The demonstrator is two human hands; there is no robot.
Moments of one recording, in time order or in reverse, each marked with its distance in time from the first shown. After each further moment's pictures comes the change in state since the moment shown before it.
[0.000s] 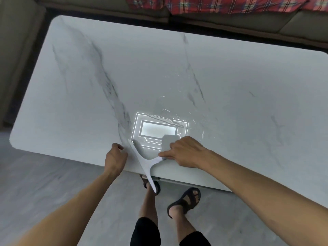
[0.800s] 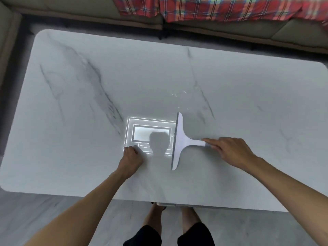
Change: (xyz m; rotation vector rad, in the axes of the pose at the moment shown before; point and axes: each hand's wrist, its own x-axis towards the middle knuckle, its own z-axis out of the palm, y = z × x) left_hand 0.104 0.059 -0.034 0.083 -0.268 0.145; right_hand -0.012 0.093 -0.017 0.127 0.119 0.637
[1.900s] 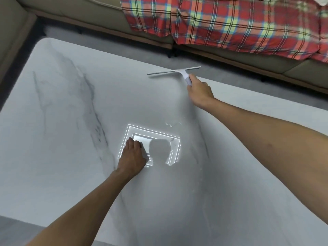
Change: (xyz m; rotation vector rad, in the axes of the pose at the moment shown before) left_hand 0.072 0.119 -0.003 0.331 0.078 0.253; right_hand 0.289 0.012 -0.146 0.419 0.117 0.251
